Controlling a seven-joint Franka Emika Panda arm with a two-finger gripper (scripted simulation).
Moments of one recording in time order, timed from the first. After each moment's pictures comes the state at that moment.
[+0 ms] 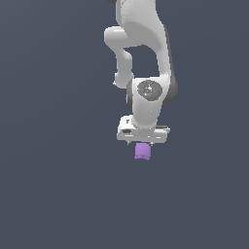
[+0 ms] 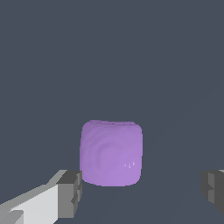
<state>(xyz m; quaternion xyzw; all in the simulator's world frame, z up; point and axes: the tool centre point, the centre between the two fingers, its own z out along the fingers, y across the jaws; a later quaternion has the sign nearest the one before) 0.015 0.069 0.112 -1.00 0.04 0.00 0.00</state>
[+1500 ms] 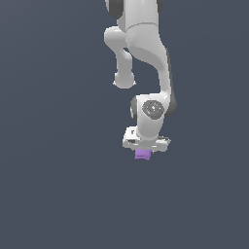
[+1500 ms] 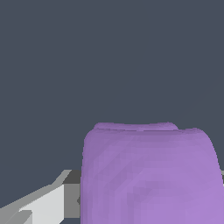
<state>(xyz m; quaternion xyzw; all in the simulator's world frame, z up) 0.014 0.091 0.040 -1.00 0.06 0.00 0.00</state>
